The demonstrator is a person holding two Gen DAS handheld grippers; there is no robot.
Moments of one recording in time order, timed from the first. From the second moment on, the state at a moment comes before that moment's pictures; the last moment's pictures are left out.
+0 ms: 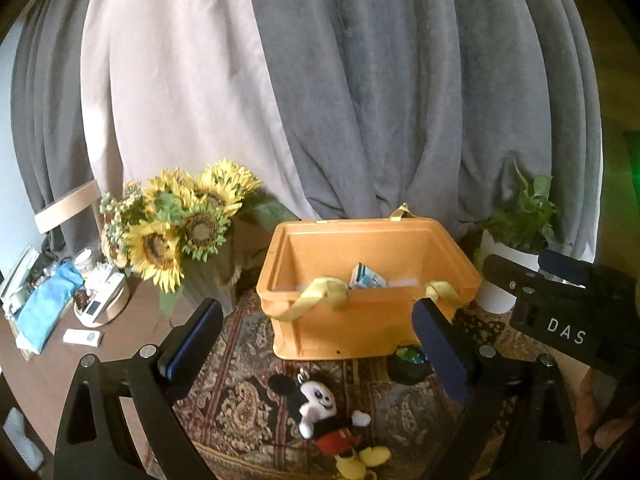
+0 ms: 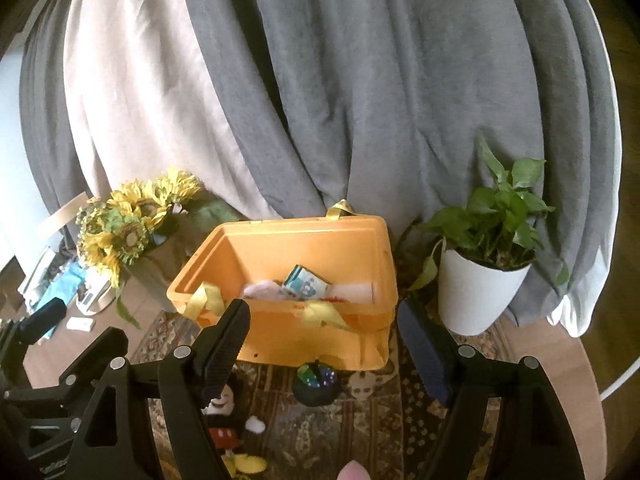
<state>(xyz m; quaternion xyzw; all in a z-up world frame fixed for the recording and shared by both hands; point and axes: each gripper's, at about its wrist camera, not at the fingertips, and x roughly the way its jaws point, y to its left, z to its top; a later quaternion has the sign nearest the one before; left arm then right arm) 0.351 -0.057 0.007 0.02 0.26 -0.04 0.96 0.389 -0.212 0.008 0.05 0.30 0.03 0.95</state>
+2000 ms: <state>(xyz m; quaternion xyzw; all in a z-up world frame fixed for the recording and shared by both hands) 0.239 -0.083 -0.151 0.04 0.38 0.00 0.93 0.301 -0.236 -0.144 0.03 0.43 0.06 0.90</state>
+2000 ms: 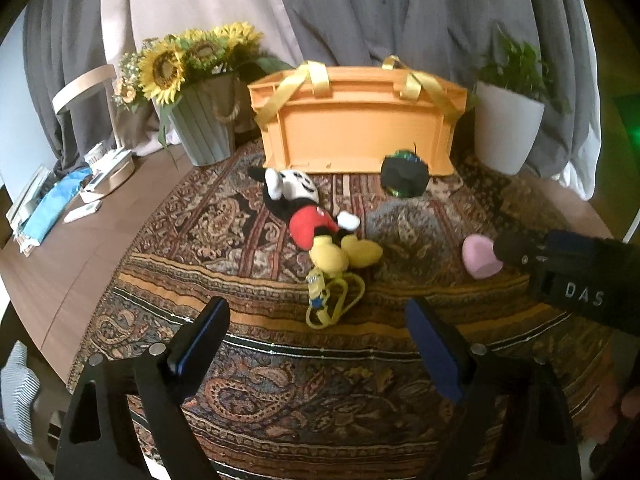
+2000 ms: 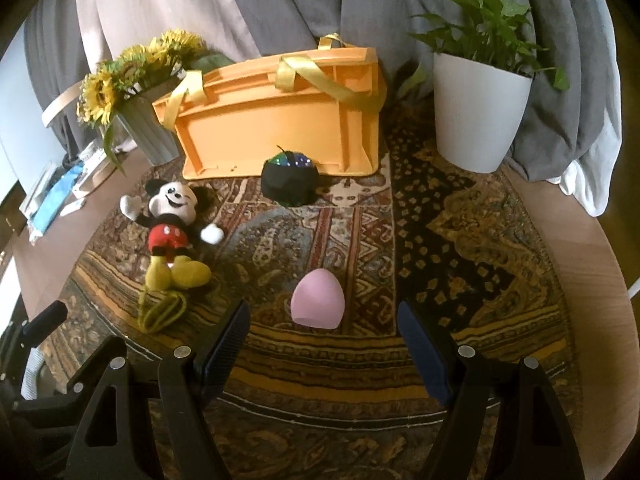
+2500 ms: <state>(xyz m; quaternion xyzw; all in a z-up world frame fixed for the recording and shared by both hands) 0.265 -0.081 -0.186 0.04 0.40 -0.04 0.92 0.316 -0.230 -0.170 0.02 0.44 0.07 0.89</state>
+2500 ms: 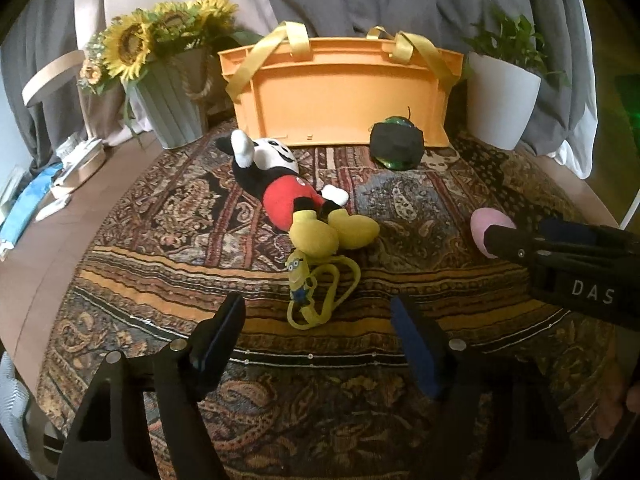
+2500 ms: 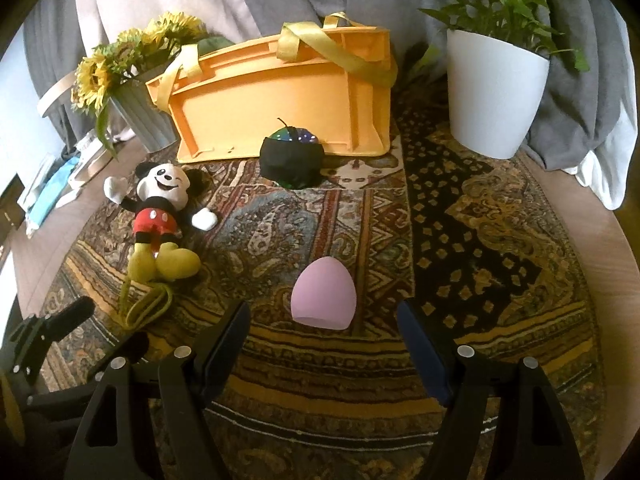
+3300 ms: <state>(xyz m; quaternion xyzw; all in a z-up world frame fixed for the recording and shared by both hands) 0.296 -0.081 -0.211 0.02 0.43 -0.05 0.90 0.338 -0.226 -0.195 0.03 0.46 0.07 0.88</state>
